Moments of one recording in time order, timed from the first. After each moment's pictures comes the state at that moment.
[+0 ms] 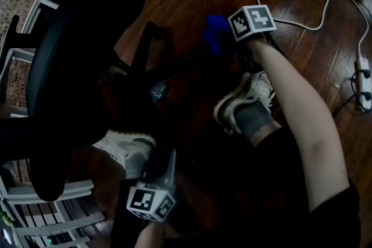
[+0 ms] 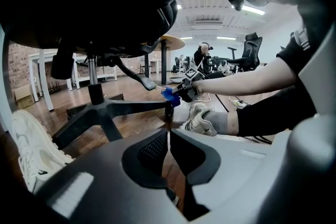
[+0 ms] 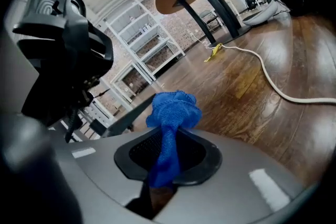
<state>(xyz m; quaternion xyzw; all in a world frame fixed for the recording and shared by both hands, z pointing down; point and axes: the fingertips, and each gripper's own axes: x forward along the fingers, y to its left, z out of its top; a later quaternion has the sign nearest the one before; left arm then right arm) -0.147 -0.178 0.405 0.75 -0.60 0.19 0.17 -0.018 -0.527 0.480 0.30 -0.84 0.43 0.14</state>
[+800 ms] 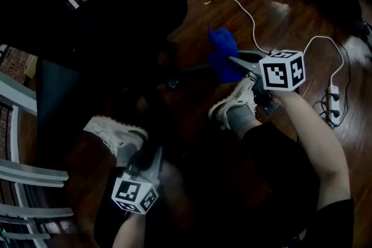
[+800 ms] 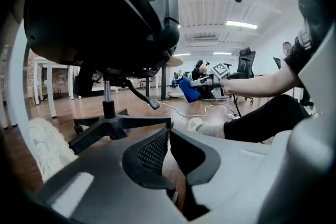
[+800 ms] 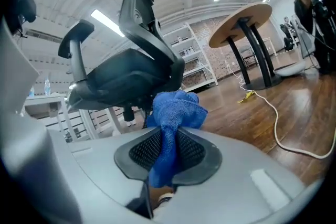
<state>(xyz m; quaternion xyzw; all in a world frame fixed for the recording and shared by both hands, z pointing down) -0.168 -0.126 0.362 0.78 -0.61 0.12 0.11 0.015 -0.370 0.307 0.23 -0.94 0.23 0.07</state>
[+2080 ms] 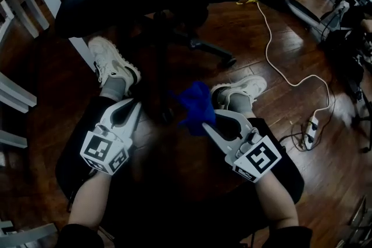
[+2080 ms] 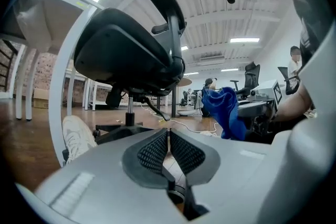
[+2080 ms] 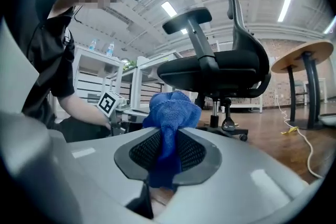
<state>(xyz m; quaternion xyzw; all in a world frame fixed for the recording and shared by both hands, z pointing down) -0.224 -0.052 0.340 0.75 -0.66 0.01 0.06 -0.054 -0.079 0.317 0.06 -1.00 -0.01 0.08</state>
